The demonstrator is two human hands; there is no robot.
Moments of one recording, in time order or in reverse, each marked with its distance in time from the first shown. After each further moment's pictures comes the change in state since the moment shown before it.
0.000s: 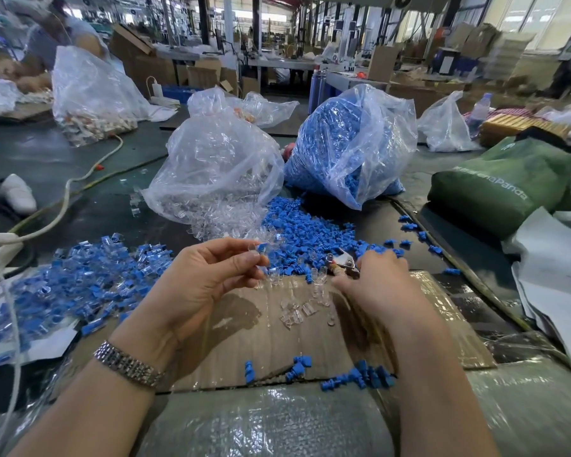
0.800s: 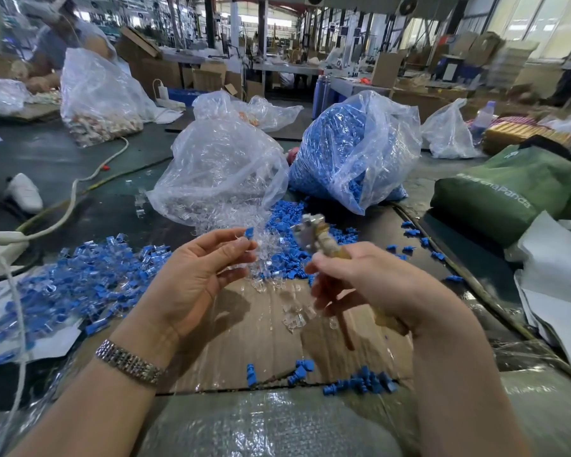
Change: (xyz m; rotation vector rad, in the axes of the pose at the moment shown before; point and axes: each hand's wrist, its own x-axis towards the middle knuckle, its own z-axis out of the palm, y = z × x) left_hand 0.003 0.003 -0.004 -0.124 0.078 0.047; right_hand -0.027 -0.019 -0.036 0.811 -0.475 -0.309
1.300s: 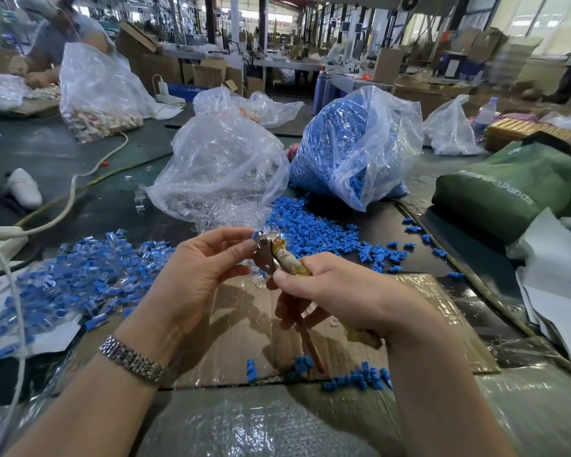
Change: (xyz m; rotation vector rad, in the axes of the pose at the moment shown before) left_hand -0.004 -0.003 0.006 0.204 -0.014 0.060; right_hand 0.000 -0.010 0.034 -0.208 -0.154 -0.061
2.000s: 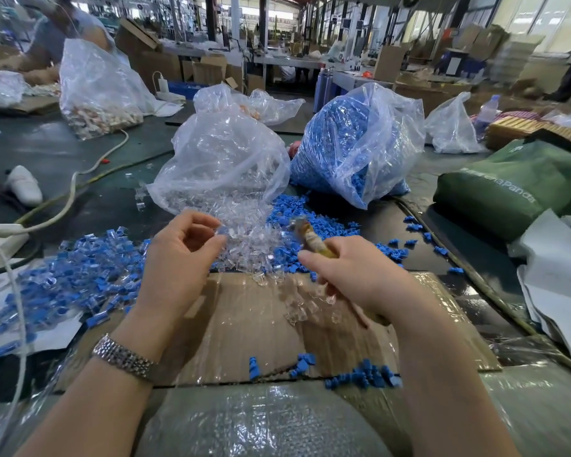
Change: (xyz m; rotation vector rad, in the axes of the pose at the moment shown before) left_hand 0.007 -0.005 -0.021 0.693 0.387 0.293; right_hand 0.008 0.011 -0.017 -0.185 0.333 0.115
